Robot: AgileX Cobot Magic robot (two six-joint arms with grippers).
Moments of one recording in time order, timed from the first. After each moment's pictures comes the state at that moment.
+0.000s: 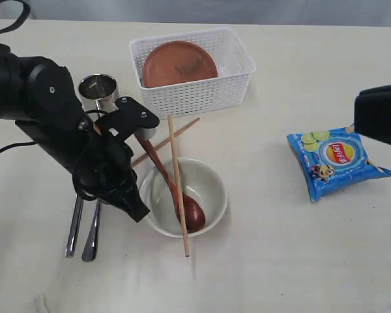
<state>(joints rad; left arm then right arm) -0.64 1.68 -0.81 -0.46 0.61 0.58 0.83 0.57 -0.81 0.22 0.78 -0.02</state>
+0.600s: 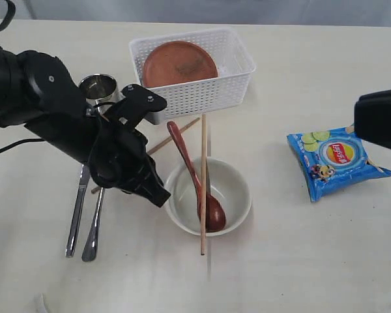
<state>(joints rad) -0.64 1.68 -0.81 -0.75 0.52 0.78 0.83 0.57 -0.81 0.22 0.80 -0.03</state>
